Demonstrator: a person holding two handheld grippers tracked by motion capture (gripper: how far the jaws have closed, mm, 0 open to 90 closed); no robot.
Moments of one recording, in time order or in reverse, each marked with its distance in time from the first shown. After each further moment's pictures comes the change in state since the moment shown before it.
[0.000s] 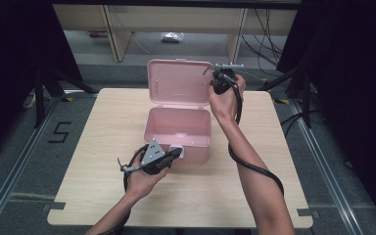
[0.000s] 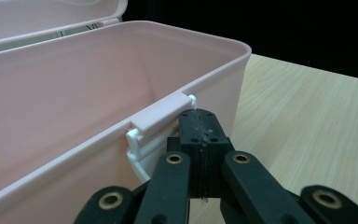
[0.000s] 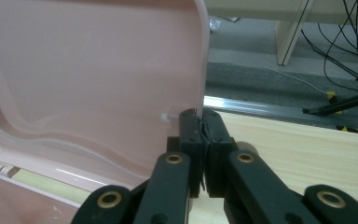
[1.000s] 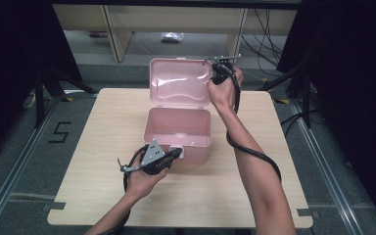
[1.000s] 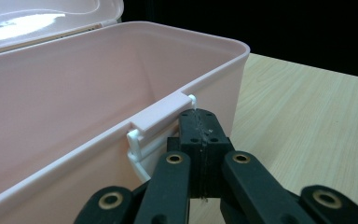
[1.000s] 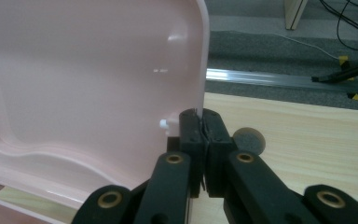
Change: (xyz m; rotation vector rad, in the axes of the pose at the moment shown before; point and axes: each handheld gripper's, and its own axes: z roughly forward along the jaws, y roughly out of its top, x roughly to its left) left arm 0.000 -0.001 0.000 -0.004 -0.001 0.008; right arm -0.009 0.022 0.028 0.148 0.004 0.042
